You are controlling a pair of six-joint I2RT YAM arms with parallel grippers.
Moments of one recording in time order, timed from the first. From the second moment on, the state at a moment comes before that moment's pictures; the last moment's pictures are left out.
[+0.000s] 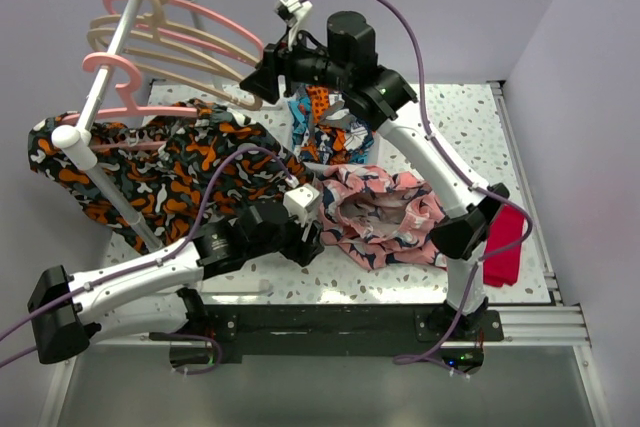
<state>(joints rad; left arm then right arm) -1.03 1.02 0.72 -0.30 -0.08 -0.34 0.74 1.97 2.34 -0.43 -0.46 0.16</state>
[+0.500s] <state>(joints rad) -1.03 1.01 0.71 -0.30 -0.09 -0.36 0.79 2.10 2.44 -0.44 -0.39 0.12</state>
